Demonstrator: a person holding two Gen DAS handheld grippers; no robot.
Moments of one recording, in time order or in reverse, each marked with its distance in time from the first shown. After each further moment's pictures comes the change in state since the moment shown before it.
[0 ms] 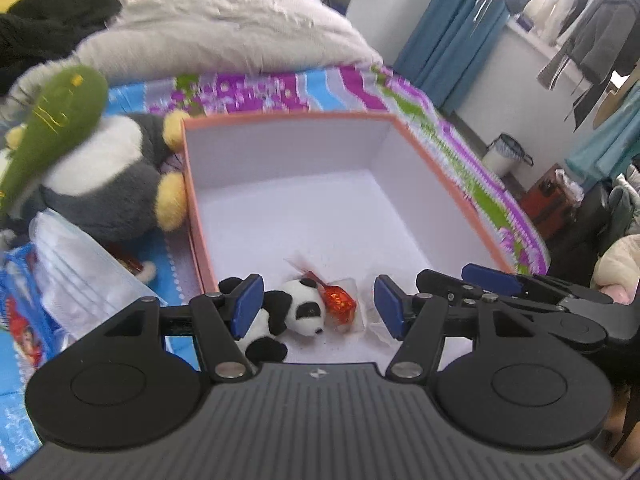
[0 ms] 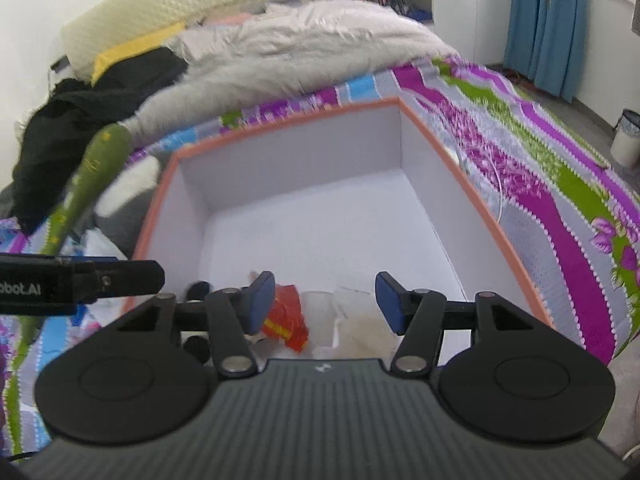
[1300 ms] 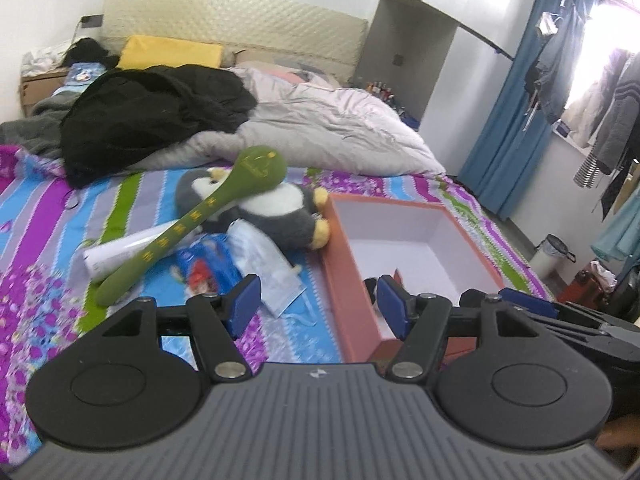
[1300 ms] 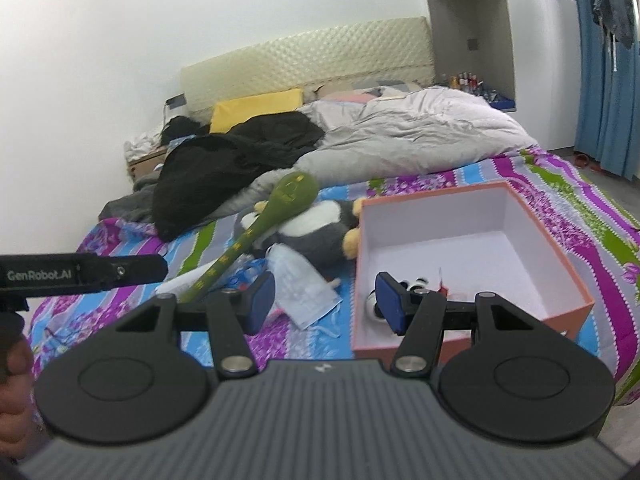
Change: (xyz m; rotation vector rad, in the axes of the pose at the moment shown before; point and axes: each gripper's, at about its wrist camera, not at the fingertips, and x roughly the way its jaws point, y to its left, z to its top) left arm -0.284 0.022 -0.150 -0.129 -0.327 0.214; right arm -0.178 0.116 -0.074 -0.130 -0.206 0.240
